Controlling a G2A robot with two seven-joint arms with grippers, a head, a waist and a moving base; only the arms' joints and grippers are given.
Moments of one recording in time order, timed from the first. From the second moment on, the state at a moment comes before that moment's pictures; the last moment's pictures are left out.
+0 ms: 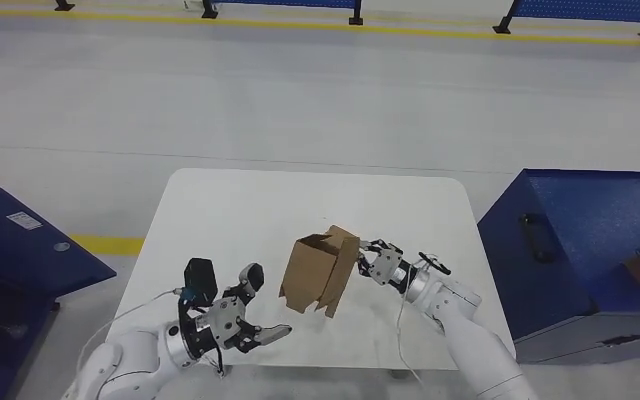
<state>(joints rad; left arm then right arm) 1.51 -1.05 -1.40 -1.96 0.64 -0.79 -0.25 -1.17 -1.18 1.20 -1.40 1.38 0.45 0.54</state>
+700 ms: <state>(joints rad) 1.52 -1.11 -1.21 -1.87 1.42 -0.35 0.34 -1.15 -1.21 1.17 -1.35 1.67 0.58 0.39</state>
